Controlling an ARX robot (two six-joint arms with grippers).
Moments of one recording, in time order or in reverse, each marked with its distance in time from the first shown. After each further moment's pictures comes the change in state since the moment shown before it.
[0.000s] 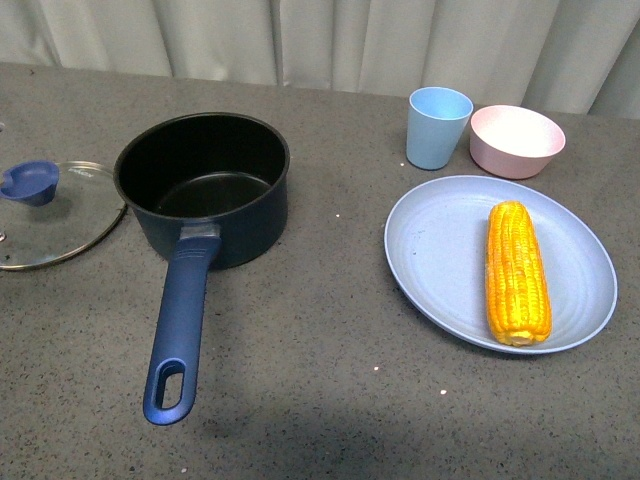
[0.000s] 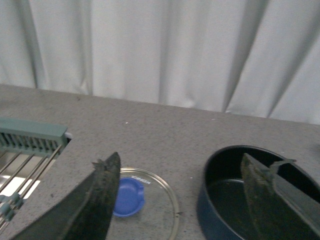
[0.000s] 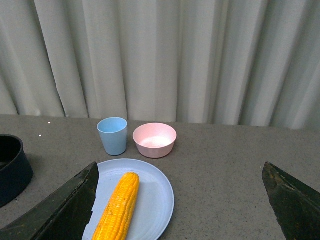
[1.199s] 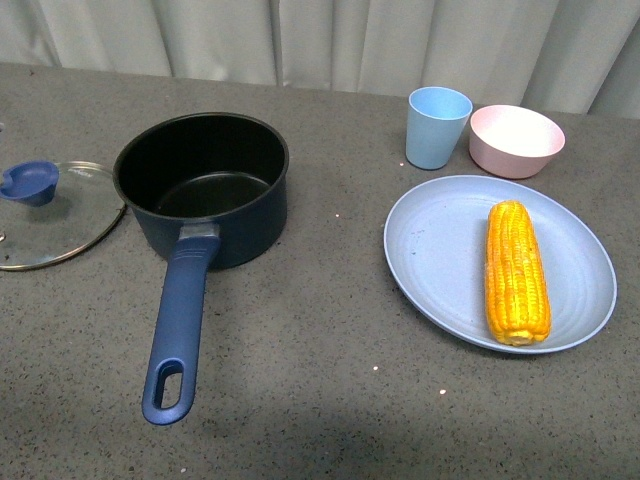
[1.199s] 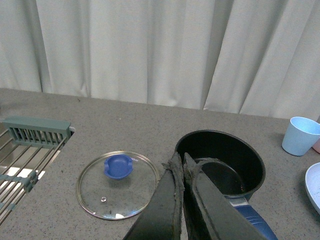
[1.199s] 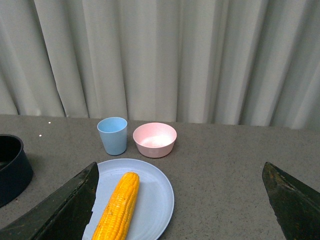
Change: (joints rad) left arm -0.086 -1.079 -0.220 -0.837 -0.079 0.000; right arm 0.000 0.000 0.000 0.000 0.000 0.000
